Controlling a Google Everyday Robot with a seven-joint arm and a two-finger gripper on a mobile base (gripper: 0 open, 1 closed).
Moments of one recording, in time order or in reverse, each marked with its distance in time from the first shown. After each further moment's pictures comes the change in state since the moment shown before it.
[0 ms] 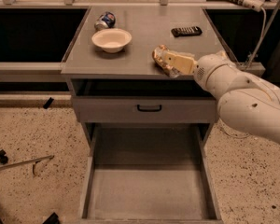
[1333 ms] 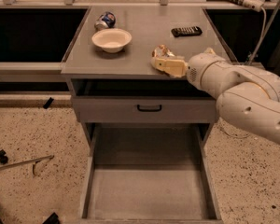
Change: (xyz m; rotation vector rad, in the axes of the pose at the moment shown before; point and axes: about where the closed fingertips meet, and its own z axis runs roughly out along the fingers) arm 0.009 0.032 0.007 -0.116 0.073 -0.099
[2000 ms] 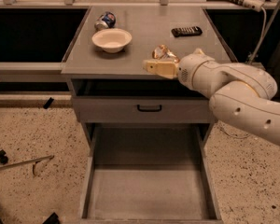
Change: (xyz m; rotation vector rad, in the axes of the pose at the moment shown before) arm 0.009 0.022 0.016 -0.067 0.025 -0.012
